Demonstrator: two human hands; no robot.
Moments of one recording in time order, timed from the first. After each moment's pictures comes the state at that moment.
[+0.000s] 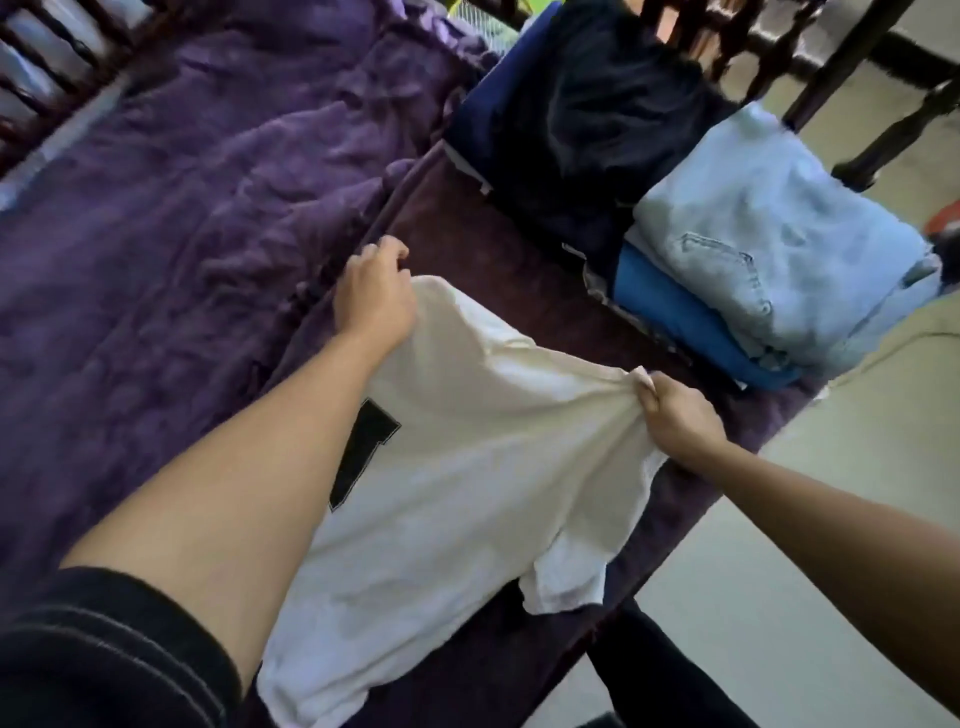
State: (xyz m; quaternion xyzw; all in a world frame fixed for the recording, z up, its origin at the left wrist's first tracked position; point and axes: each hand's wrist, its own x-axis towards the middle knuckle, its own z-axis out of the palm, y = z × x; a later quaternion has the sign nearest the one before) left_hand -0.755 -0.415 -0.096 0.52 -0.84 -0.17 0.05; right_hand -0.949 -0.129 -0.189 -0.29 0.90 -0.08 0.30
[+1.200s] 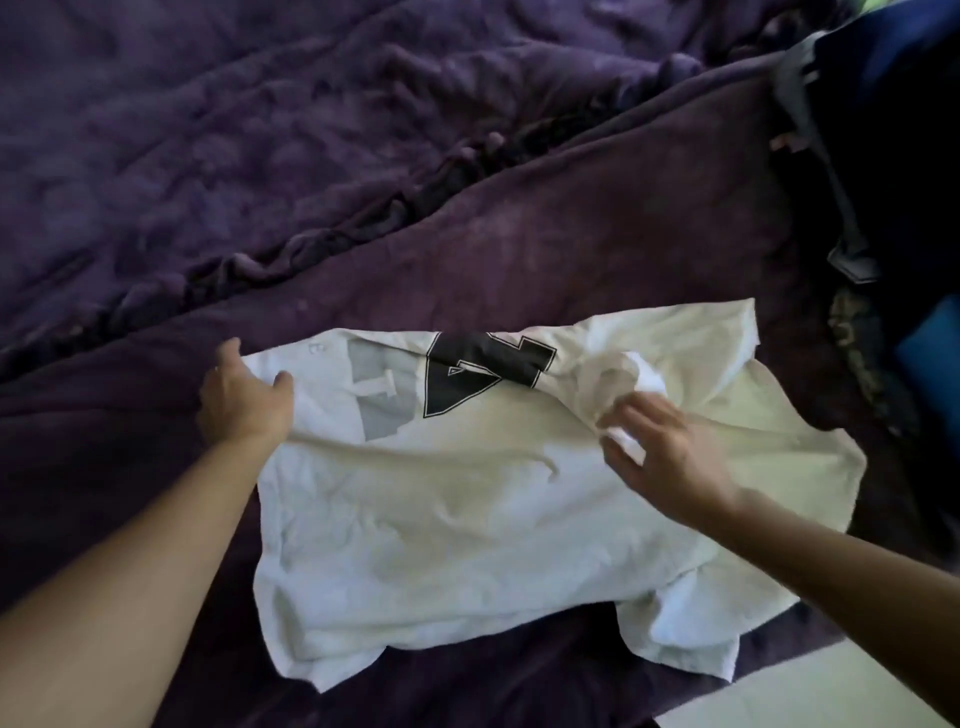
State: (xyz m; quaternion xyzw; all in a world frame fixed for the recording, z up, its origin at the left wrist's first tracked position) left_hand -0.379 -0.354 -0.261 0.86 -0.45 -0.25 0.06; right_hand -0.758 -0.227 -0.228 -0.75 0.63 -0.11 0.16
